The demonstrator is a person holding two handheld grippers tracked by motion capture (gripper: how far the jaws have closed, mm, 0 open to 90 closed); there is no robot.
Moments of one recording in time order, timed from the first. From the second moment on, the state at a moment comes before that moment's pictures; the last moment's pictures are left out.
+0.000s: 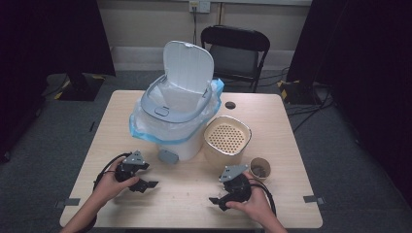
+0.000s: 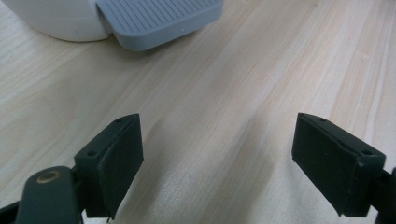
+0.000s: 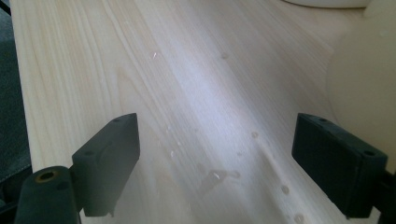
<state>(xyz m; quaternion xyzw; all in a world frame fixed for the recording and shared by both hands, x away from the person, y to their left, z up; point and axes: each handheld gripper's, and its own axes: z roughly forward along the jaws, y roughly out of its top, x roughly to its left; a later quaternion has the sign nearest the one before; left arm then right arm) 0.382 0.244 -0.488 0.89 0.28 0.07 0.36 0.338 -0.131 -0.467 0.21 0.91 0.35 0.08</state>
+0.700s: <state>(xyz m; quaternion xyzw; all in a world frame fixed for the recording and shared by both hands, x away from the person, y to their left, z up) 0.375 0.251 -0.502 0.88 0.24 0.10 0.39 0.327 -0.174 -0.465 0.24 0.90 0.36 0.07</state>
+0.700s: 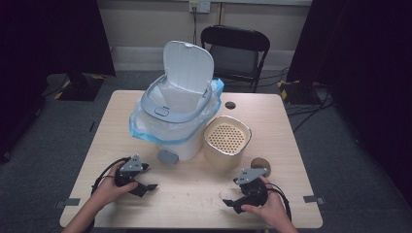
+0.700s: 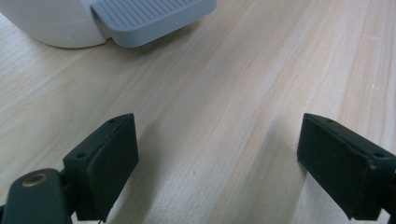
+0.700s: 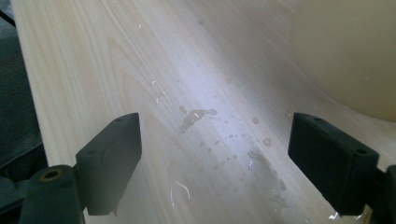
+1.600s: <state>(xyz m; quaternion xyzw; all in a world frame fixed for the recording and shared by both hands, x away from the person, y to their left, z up) 0.374 0.250 -0.502 0.88 0.24 0.10 0.39 0.297 -0.220 -0.459 0.27 0.89 0.37 0.07</state>
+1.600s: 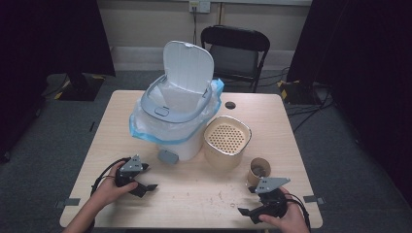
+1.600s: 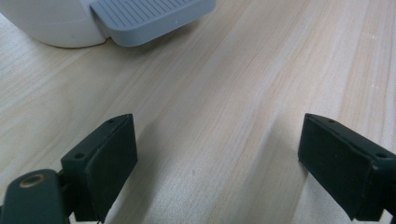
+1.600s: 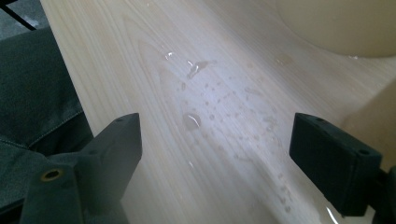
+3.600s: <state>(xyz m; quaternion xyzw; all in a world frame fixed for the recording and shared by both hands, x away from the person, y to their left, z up) 0.374 0.248 -0.503 0.89 0.23 0.09 0.38 0.338 -0.275 -0.471 0.38 0.84 0.37 0.14</state>
